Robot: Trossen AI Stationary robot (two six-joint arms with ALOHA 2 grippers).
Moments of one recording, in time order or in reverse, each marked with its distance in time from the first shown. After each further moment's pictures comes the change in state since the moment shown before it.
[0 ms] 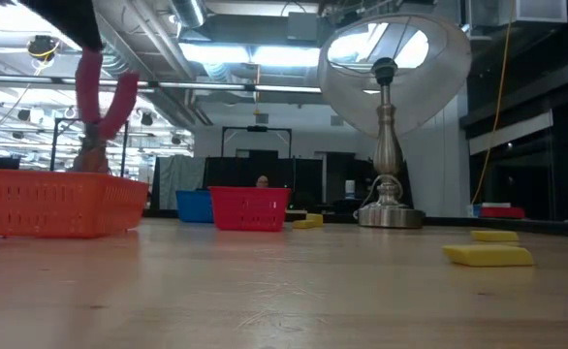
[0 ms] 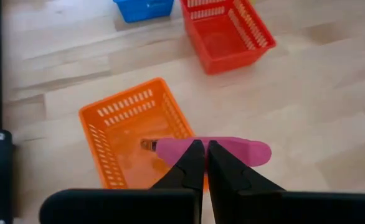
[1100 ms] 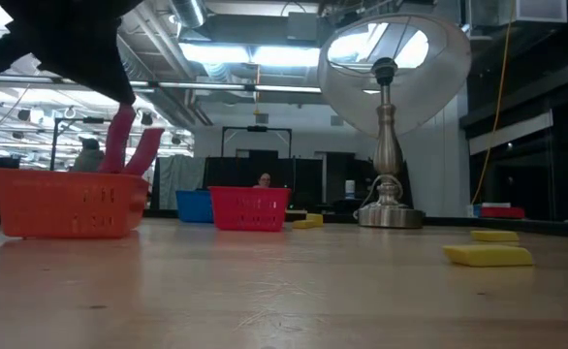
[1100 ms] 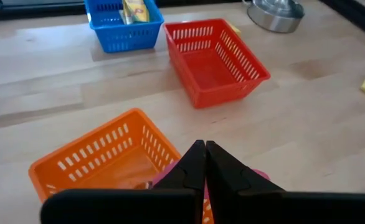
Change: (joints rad) left arm 0.059 0.000 -0.253 0.282 -0.227 0.037; right arm 0.000 0.047 0.000 0.032 0.000 0.063
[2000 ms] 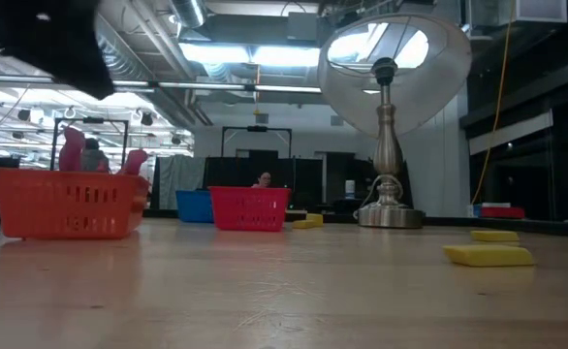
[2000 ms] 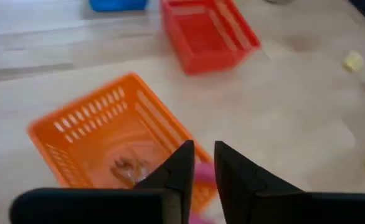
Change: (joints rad) left arm -0.036 -0.071 0.001 0.049 0.117 -0.003; right arm 0.000 0.000 0.000 0.000 -0.019 -0.007
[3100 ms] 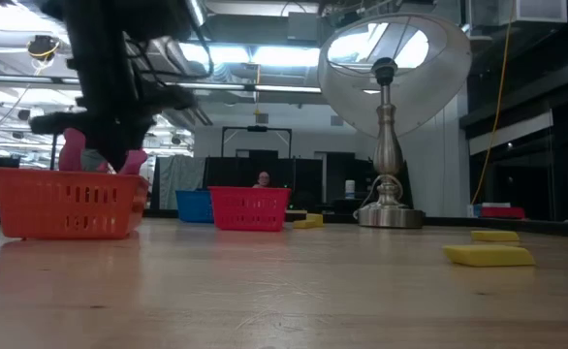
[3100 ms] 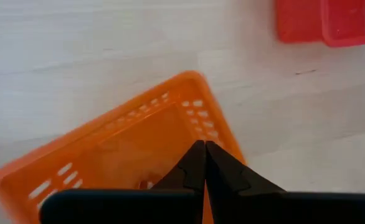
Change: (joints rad) left arm 0.620 -0.189 -0.317 0.489 0.612 0.546; right arm 0.018 0.000 0.000 0.001 0.035 -0.071
